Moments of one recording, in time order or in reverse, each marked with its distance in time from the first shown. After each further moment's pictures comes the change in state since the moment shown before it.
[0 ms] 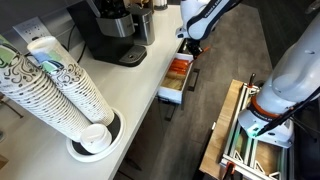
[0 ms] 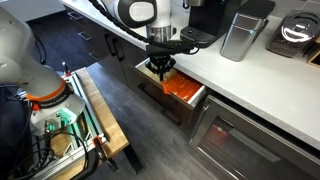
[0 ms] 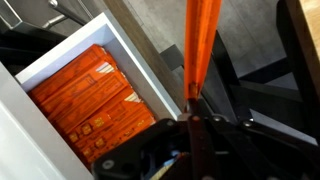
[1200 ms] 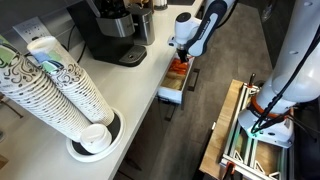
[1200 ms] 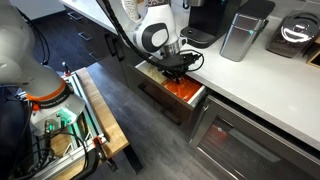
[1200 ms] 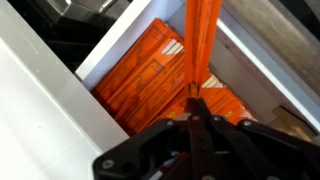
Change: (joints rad) arm -0.006 0.319 -0.014 0.115 -0.249 0.434 0.478
